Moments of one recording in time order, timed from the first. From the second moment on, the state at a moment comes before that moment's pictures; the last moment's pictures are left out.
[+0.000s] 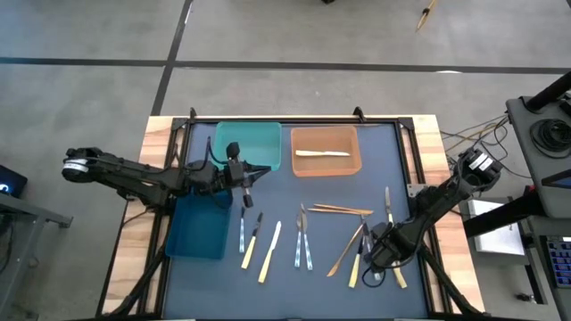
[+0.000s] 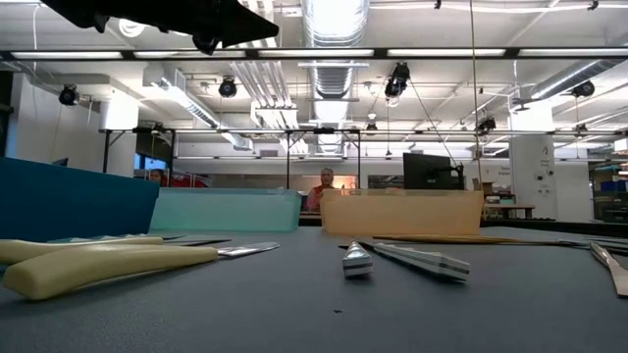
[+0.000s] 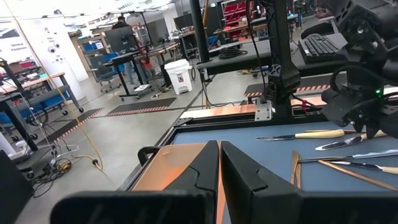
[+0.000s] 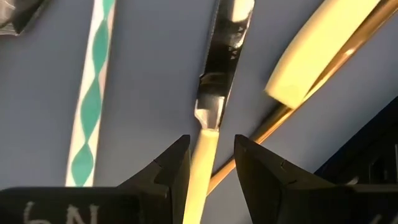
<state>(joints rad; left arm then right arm) -0.07 1.14 0.61 0.50 -0.38 0.22 0.73 1.52 0.78 -0.85 -0.27 1.79</state>
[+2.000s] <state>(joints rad) -0.07 1.13 0.61 0.54 0.10 0.05 0.60 1.22 0.79 -0.48 0.34 1.20</state>
